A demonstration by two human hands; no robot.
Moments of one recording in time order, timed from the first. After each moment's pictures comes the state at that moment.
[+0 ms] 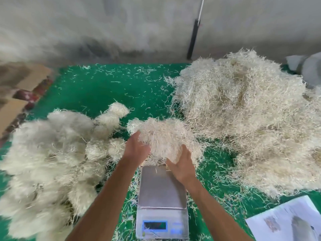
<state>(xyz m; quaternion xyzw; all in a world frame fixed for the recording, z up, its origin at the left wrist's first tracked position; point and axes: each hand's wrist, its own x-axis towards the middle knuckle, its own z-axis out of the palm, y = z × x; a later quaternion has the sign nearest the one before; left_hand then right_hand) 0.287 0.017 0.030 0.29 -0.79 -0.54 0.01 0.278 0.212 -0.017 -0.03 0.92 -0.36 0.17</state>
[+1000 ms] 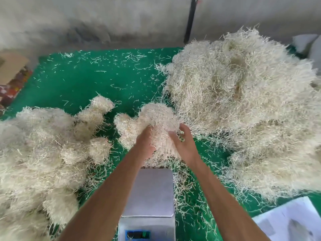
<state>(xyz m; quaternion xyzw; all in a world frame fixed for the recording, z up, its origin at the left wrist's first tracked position) 0.218 0.076 -0.010 0.20 -0.87 -0.44 -0.11 0.187 0.256 -0.010 -0.01 0.77 -0.61 0.17</state>
